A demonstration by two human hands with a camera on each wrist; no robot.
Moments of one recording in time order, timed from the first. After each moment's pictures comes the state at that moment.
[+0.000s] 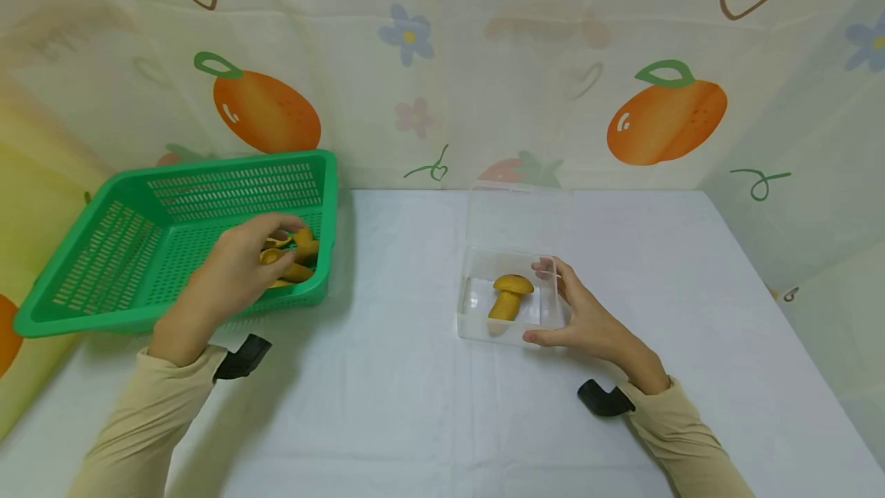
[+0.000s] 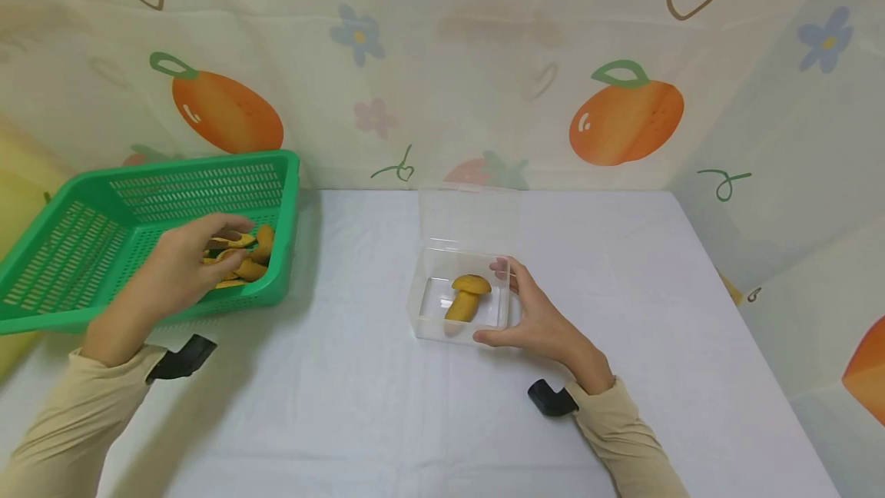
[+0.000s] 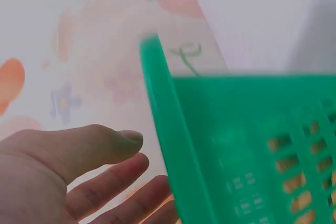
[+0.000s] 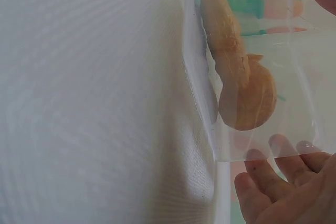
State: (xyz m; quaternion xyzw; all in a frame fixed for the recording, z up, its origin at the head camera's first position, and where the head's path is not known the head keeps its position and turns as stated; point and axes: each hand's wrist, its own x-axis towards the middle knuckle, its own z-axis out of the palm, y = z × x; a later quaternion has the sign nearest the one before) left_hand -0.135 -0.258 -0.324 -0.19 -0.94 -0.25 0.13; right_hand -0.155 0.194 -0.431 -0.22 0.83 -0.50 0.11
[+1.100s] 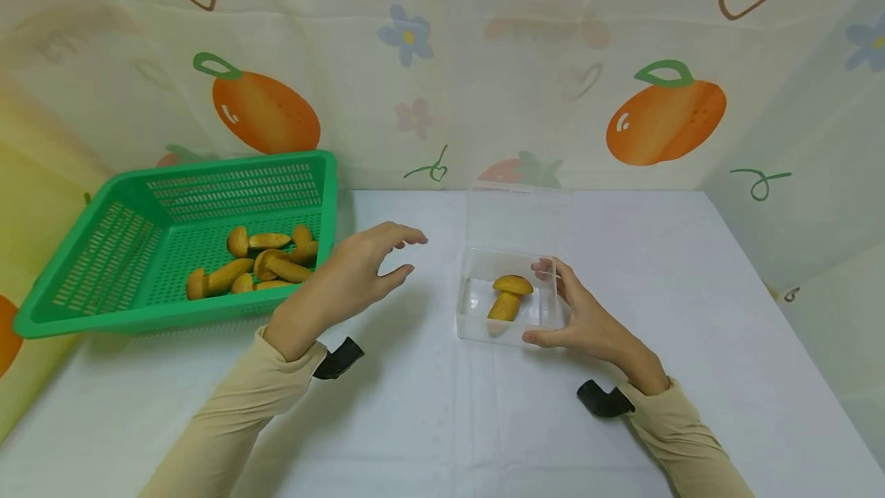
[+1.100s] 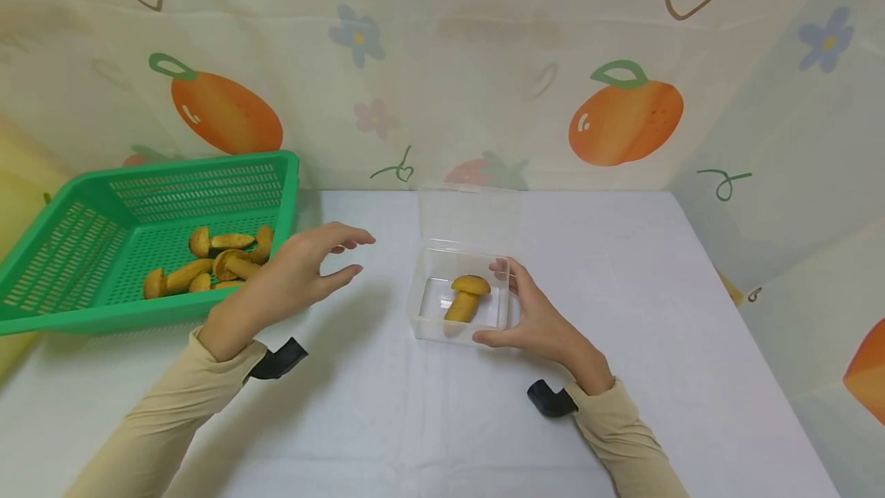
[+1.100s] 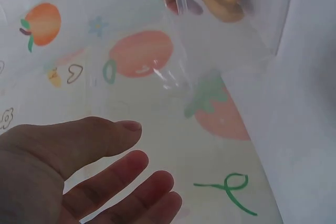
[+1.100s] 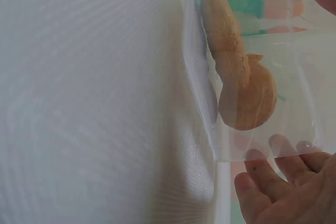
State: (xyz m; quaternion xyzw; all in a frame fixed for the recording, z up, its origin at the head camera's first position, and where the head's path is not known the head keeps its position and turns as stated) left_hand -0.145 -0.145 -0.325 -0.30 -0.92 -0.26 0.07; right_hand -0.155 0.195 -0.431 -0.22 0.83 -0.49 0.12
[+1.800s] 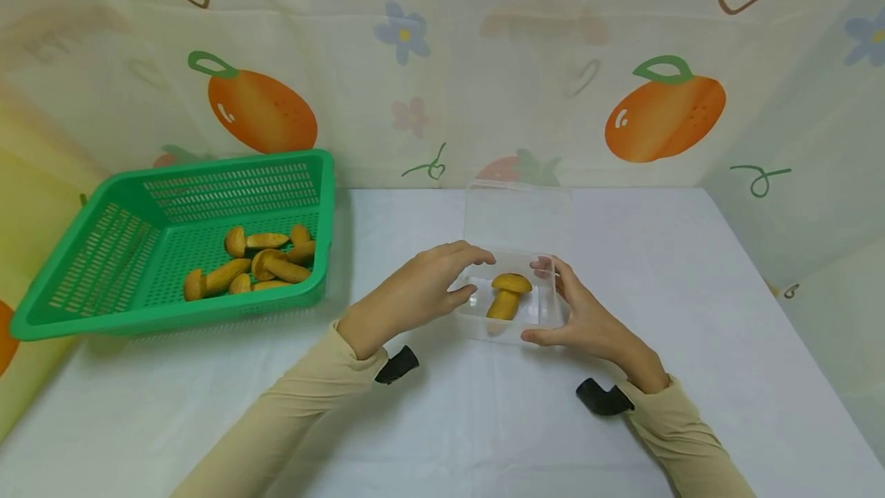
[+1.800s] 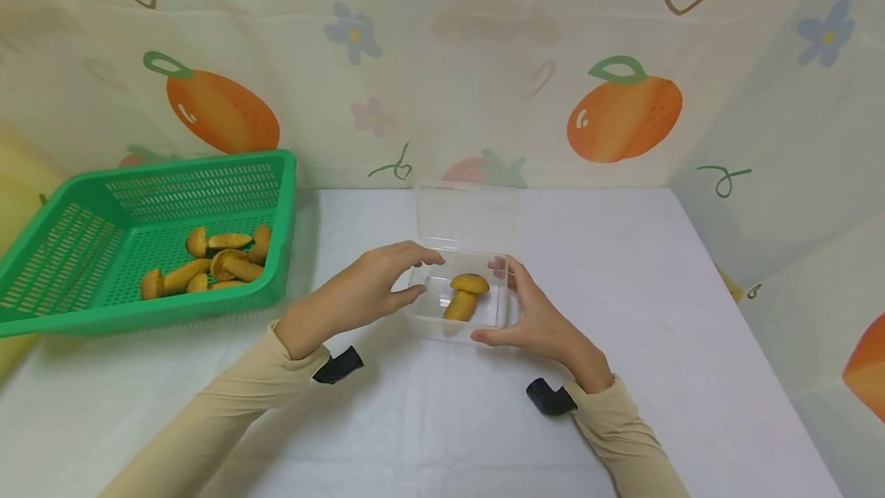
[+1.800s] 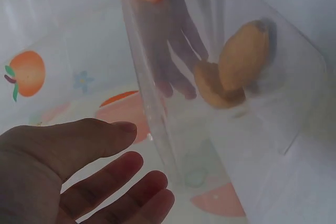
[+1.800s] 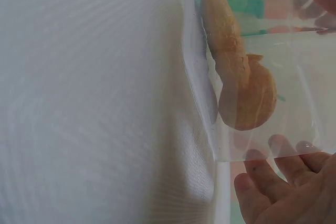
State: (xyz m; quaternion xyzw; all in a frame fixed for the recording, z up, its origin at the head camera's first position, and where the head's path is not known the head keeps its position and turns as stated) left_hand -0.152 -0.077 -0.344 -0.36 -0.90 -0.25 0.00; right_hand -0.155 0.194 -0.430 -0.22 0.83 -0.49 0.12
